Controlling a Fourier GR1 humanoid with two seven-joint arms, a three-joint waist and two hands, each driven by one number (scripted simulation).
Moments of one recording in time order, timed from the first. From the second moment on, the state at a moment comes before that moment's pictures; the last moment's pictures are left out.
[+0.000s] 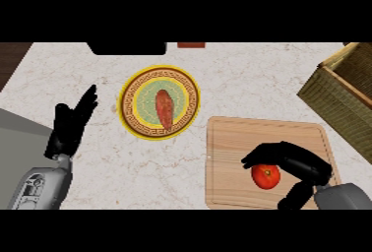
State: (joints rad) left arm -0.22 0.24 0.00 -1.38 -0.06 0.03 0.22; right arm -0.14 -0.41 0.25 -1.36 0.68 0.41 -0.70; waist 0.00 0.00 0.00
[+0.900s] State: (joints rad) left arm -0.19 0.24 0.03 -1.40 -0.08 0.02 0.22; right arm -0.11 -0.48 0.26 -1.57 1.03 0.28 -0.41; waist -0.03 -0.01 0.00
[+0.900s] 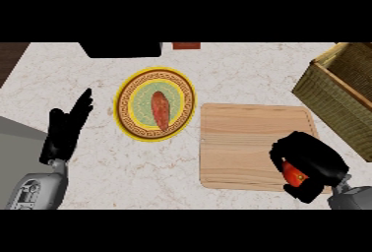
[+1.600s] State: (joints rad) left arm -0.19 0.24 0.04 -1.40 -0.07 0.02 0.23; right arm 0.07 -0.28 0.07 -2.25 0.64 0.66 -0.01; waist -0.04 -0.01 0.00
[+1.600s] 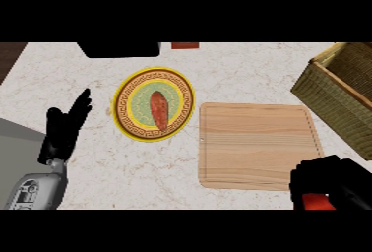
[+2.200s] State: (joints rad) left arm -0.19 0.23 0.03 -1.42 -0.08 0.02 0.24; right arm -0.22 -0.18 -0.23 -2.39 0.17 0.75 0.47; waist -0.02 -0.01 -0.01
